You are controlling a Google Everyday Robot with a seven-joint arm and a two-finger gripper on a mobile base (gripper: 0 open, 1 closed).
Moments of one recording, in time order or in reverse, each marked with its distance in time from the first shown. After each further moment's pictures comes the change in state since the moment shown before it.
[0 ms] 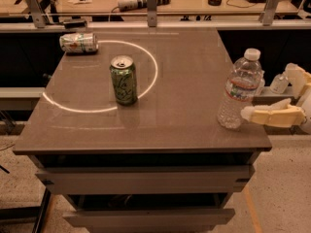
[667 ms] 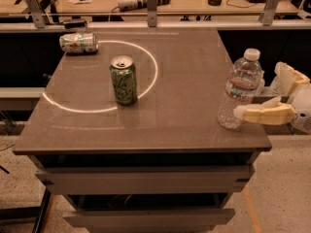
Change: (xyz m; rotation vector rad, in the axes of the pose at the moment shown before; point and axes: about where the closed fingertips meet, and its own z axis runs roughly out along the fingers) arm 0.006 0.006 0.020 -0.052 0.014 -0.001
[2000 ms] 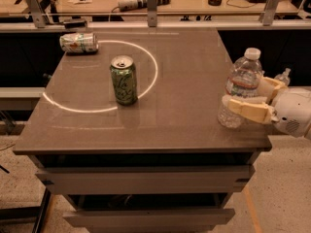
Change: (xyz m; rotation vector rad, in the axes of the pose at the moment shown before) arm 0.021 0.010 0.024 -0.035 0.008 -0.017
